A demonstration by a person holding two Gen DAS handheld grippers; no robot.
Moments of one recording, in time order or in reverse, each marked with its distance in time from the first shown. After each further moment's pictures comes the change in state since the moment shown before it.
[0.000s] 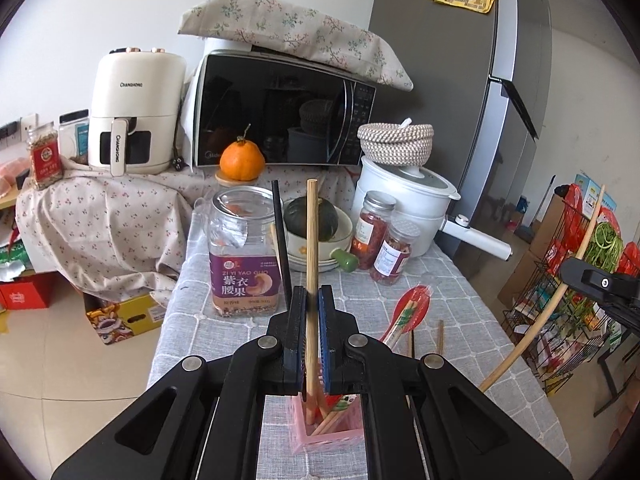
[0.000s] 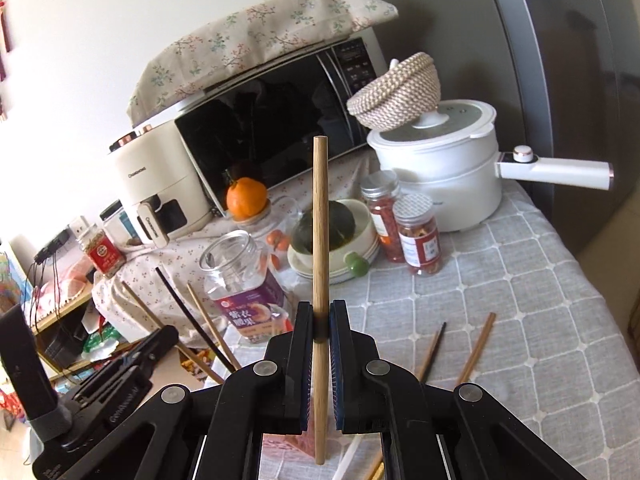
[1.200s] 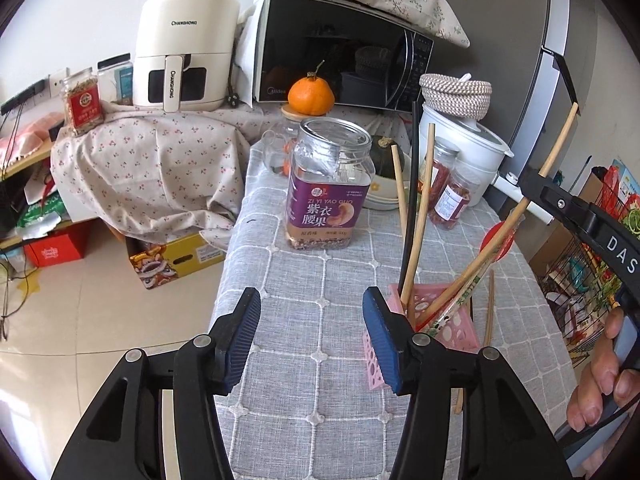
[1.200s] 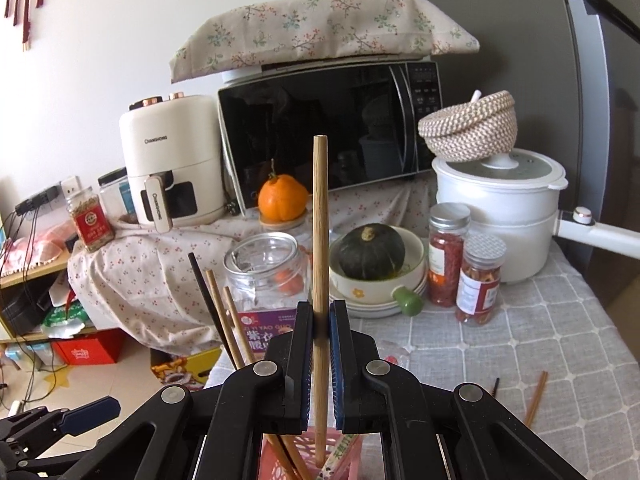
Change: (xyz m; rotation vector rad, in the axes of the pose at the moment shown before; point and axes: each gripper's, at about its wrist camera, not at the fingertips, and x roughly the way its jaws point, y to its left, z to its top) left arm -0.010 0.067 -0.022 -0.046 0.199 0.121; right arm 0.085 0.083 -0.023 -0.210 -0.074 -0.070
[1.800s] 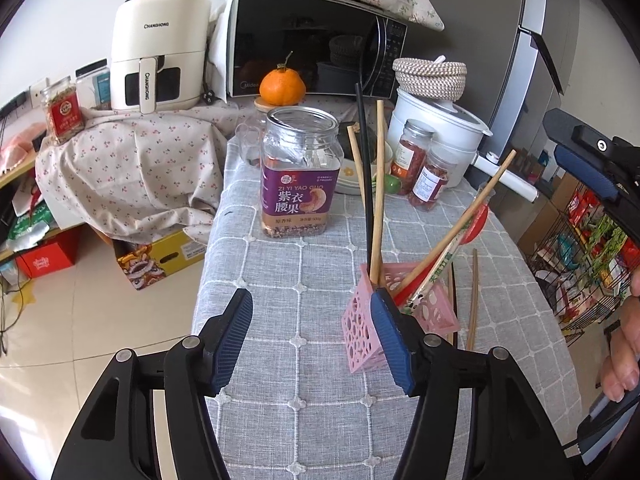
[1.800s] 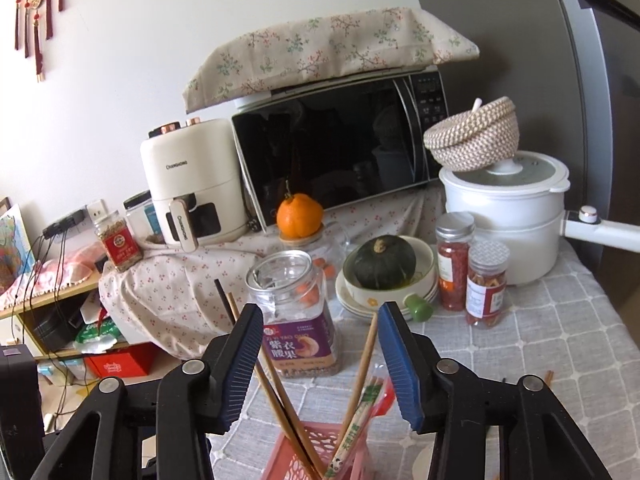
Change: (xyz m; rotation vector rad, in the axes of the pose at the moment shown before) left arm -0.007 -0.023 -0.008 0.064 0.030 -0.044; right arm -0.048 -0.025 0.017 0.043 -0.047 0.083
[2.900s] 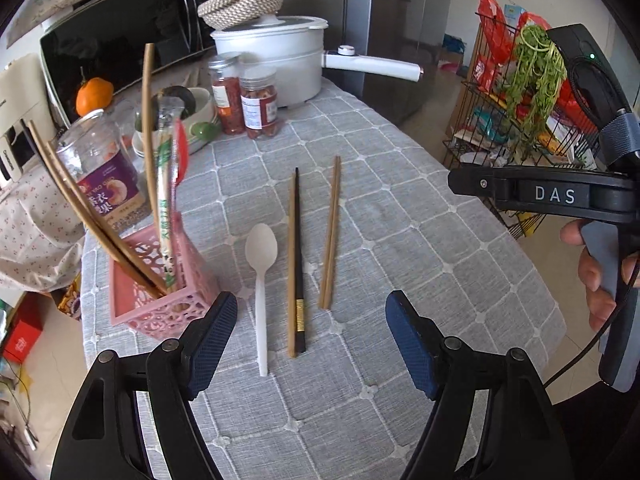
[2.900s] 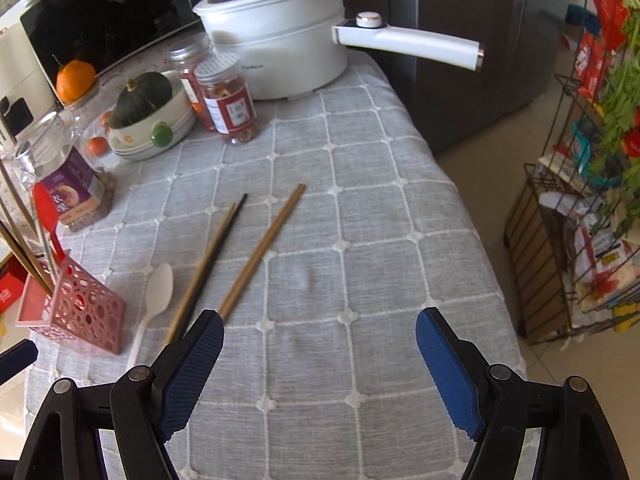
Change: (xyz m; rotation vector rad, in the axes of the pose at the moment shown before) left arm 0.025 -0.196 -0.045 0.385 0.219 -0.160; right arm -0.032 -0.196 -0.070 0.174 0.533 -0.386
